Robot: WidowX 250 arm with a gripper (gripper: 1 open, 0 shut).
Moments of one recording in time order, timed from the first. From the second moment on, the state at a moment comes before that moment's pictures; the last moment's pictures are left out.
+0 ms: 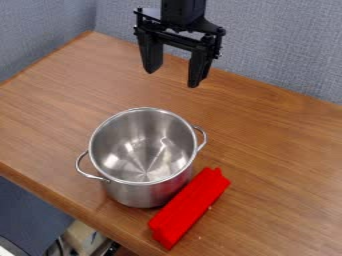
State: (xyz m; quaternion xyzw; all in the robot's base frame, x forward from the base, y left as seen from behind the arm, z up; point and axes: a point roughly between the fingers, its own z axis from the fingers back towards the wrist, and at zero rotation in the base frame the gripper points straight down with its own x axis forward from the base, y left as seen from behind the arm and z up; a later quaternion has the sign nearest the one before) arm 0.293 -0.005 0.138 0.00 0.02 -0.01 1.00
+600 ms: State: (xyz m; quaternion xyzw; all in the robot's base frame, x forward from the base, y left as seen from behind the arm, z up) arm 0.256 -0.042 0.115 0.00 0.04 -0.06 1.00
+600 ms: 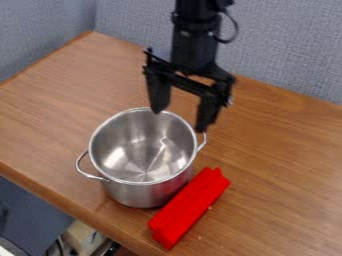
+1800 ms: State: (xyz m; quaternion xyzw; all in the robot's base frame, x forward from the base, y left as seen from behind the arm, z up) arm 0.213 -0.091 0.057 0.02 -0.03 -0.06 1.00
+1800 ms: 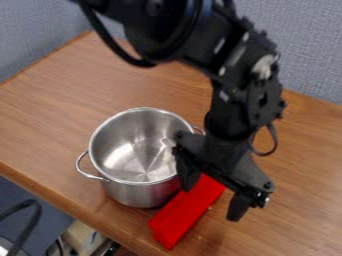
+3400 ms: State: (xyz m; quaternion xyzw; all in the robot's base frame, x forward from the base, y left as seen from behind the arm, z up) arm 0.225 -0.080 0.022 0.02 -0.06 -0.06 1.00
